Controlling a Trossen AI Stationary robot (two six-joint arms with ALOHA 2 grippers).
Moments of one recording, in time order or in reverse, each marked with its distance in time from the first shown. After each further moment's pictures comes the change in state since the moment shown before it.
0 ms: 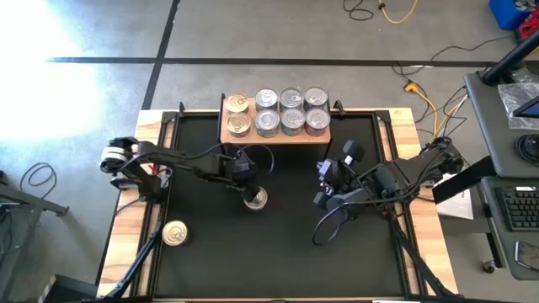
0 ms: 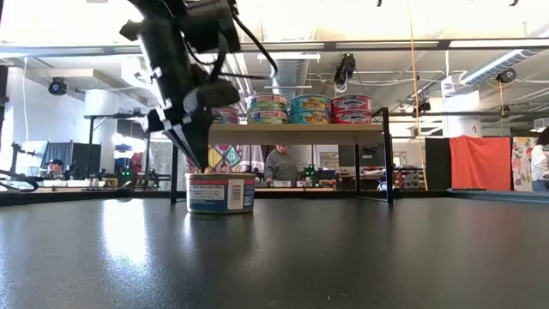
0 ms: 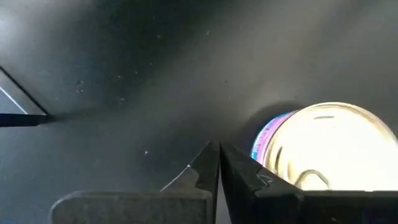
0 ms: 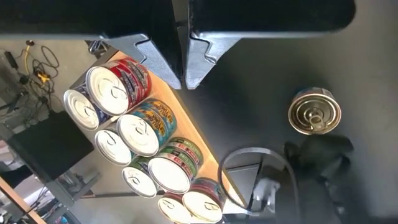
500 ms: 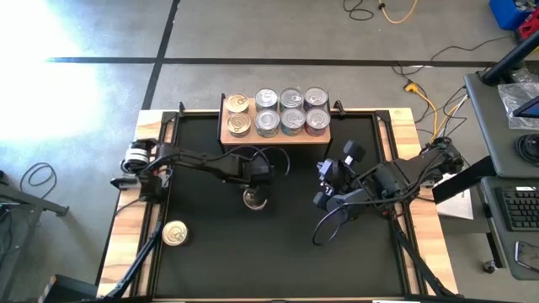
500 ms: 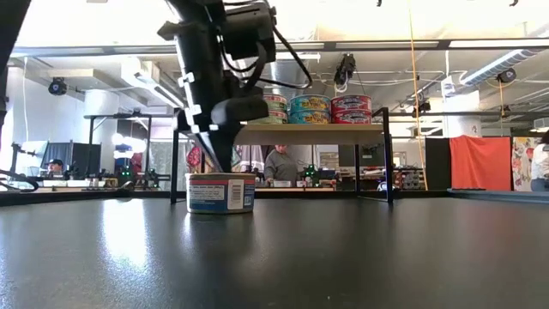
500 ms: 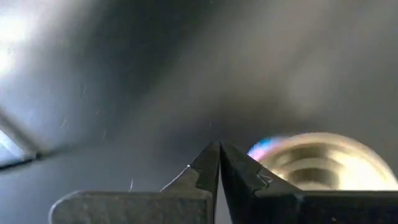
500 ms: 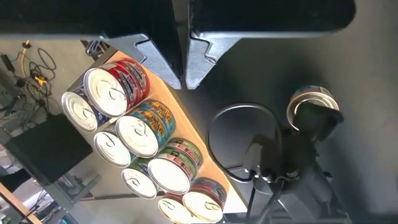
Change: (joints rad) left arm -0.016 0.210 0.231 -0.126 -0.026 0.081; right arm 0.001 0.000 0.000 0.000 0.000 0.019
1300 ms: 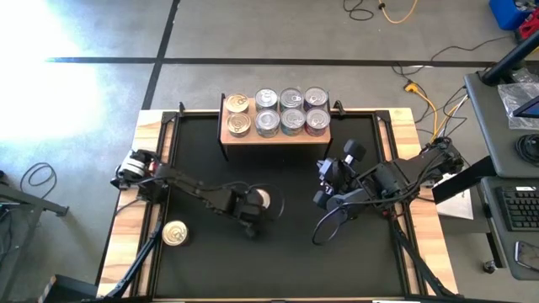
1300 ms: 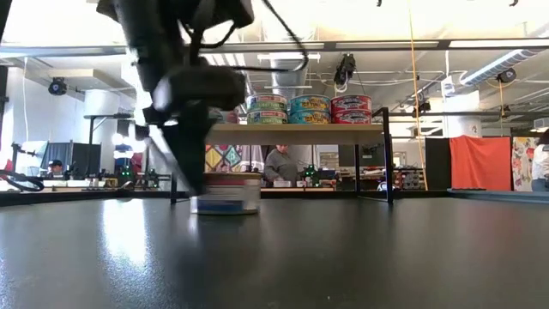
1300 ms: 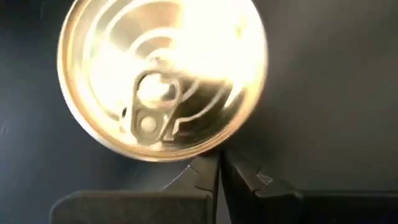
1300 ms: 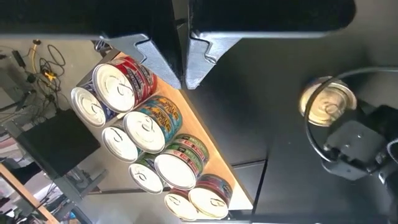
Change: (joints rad) left arm -0.276 0.004 -0.094 0.135 0.074 -0.227; right arm -0.002 0.000 -0.001 -0.003 0.027 -0.021
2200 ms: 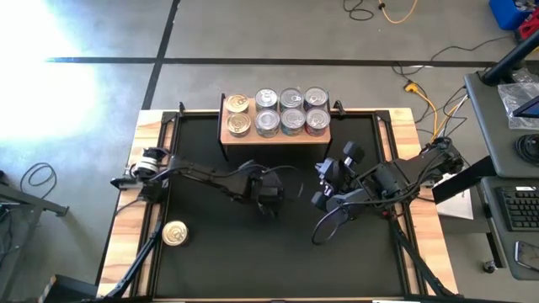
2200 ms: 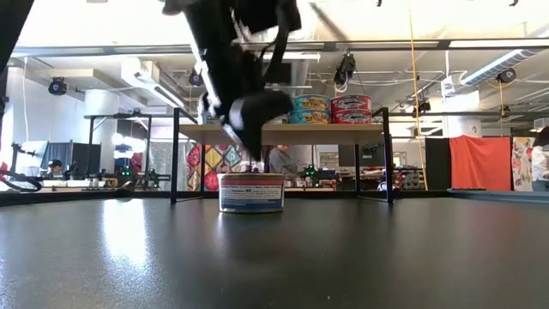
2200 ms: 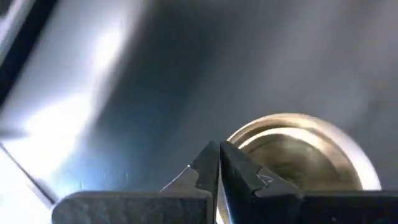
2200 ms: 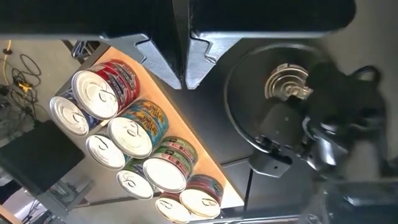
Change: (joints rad) left arm 0.131 0.103 0.233 -0.110 -0.351 0.359; right arm 0.002 0.000 0.000 0.033 -0.035 0.066
